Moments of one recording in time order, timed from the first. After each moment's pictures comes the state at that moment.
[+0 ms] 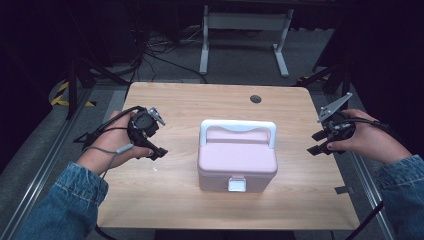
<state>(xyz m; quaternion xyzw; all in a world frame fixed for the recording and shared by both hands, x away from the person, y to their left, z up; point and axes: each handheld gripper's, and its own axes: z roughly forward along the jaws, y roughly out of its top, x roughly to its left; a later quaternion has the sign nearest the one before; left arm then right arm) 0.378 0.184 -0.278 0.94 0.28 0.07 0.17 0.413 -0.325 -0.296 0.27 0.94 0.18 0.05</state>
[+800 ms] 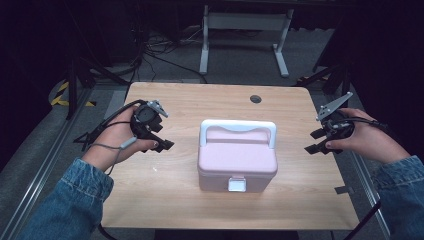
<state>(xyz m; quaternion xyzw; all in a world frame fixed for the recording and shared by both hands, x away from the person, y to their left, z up) 0.388 0.177 -0.271 0.93 0.29 0.08 0.22 0.413 -0.322 -0.295 0.28 0.94 0.20 0.05</state>
